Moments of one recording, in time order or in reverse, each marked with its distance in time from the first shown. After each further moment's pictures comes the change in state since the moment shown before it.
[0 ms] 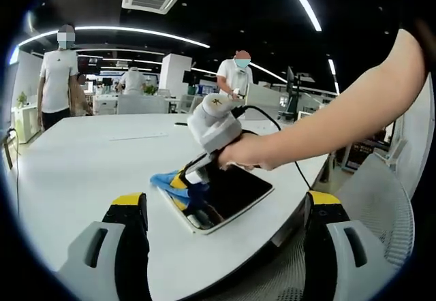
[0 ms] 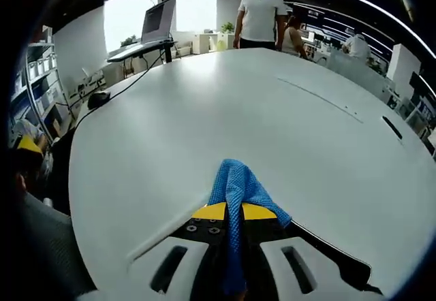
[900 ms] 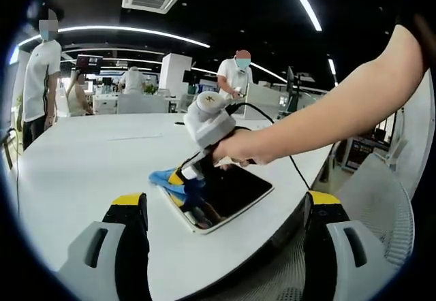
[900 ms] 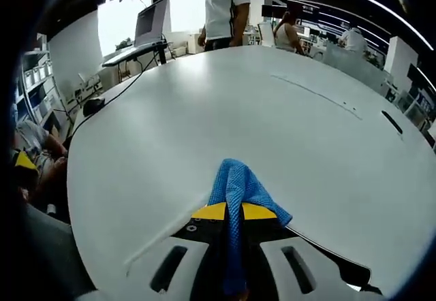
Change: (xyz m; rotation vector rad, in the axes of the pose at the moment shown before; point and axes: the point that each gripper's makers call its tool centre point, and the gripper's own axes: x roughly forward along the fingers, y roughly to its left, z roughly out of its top) left arm 0.002 -0.001 -0.001 0.001 0.006 -0.003; right arm 0.004 -0.006 0.003 0.028 0.014 0.001
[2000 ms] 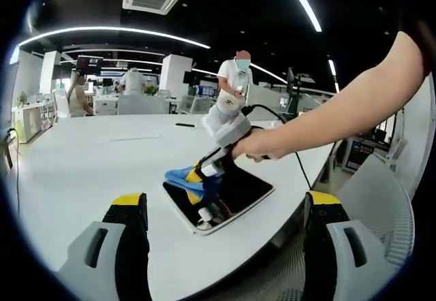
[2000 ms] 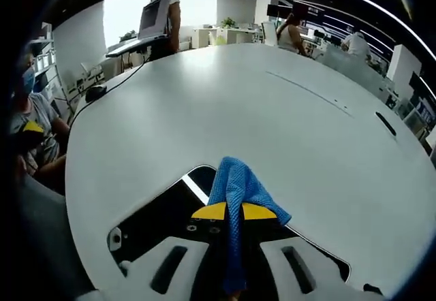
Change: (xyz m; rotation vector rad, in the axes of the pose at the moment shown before) left arm 0.000 0.001 0.001 -0.001 -0.009 0.004; right arm -0.023 -0.031 -0.024 -0.047 0.020 -0.011
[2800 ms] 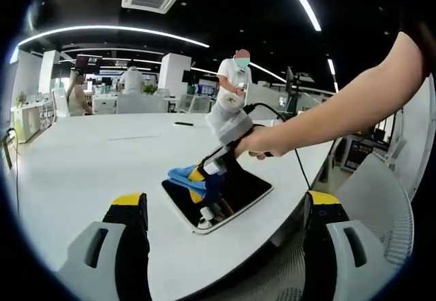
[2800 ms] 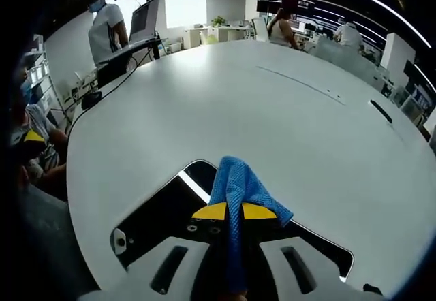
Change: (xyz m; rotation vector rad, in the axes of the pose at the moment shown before) left arm 0.000 0.000 -0.001 -0.001 0.007 -0.008; right arm -0.005 0.003 -0.005 0.062 0.014 -0.008
